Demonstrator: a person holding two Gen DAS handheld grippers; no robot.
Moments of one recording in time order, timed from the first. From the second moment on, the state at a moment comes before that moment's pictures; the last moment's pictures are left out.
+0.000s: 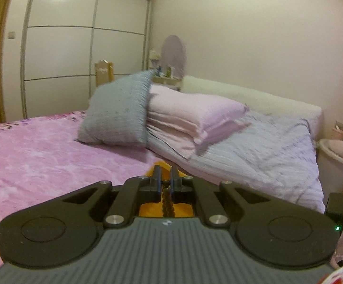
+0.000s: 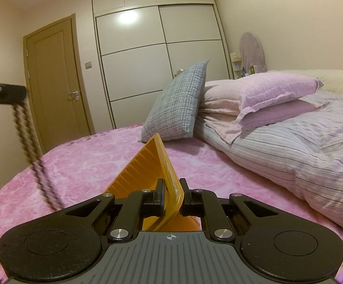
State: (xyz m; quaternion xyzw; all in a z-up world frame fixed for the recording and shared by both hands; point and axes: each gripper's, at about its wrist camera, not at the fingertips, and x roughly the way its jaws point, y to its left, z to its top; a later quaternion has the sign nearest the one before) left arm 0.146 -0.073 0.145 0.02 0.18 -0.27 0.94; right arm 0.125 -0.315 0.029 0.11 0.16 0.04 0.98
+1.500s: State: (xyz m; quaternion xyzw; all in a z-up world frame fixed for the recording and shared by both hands) left arm 0.150 0.040 0.045 0.01 0.30 -0.09 0.95; right arm 0.122 -0.317 0.029 0.11 0.16 0.04 0.98
